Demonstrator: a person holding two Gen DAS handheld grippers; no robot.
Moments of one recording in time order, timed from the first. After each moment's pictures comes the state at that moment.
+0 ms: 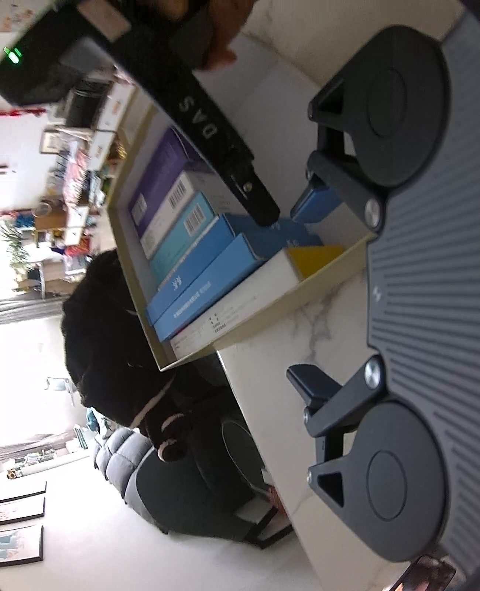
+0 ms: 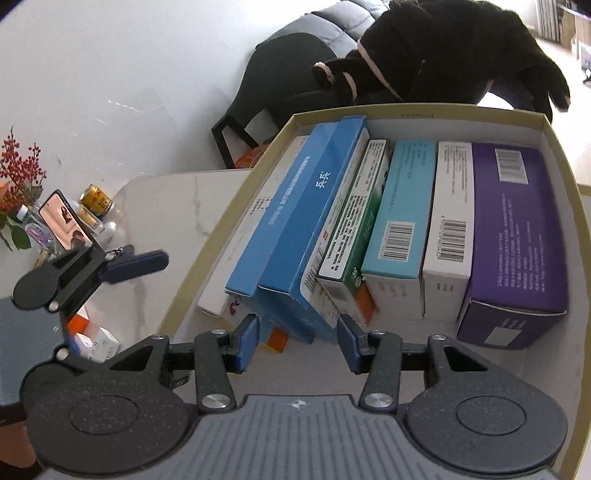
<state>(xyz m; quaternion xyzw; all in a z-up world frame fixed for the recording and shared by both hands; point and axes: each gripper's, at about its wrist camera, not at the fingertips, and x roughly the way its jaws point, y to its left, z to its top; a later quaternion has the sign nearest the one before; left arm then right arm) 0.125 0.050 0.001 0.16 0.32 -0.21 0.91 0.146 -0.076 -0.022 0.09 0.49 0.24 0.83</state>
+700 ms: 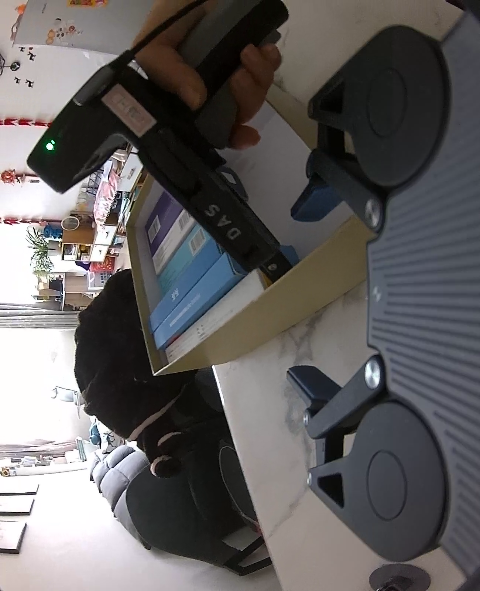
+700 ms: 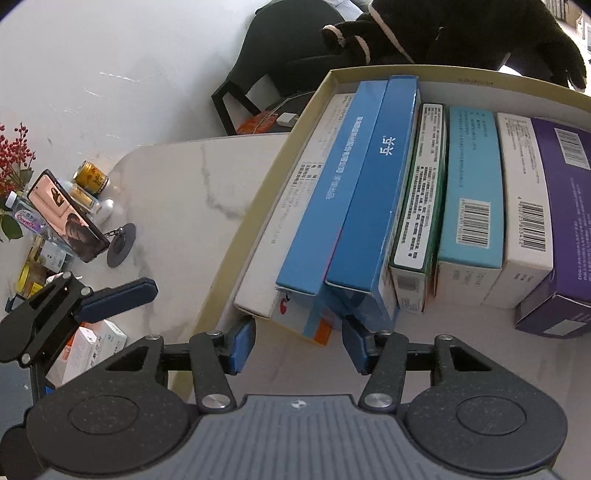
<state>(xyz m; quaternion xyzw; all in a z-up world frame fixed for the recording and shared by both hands) 0.117 0.079 -0.009 0.09 0.31 -0.26 0.91 0.160 -0.028 -0.033 0.09 0.54 0.23 0.81</state>
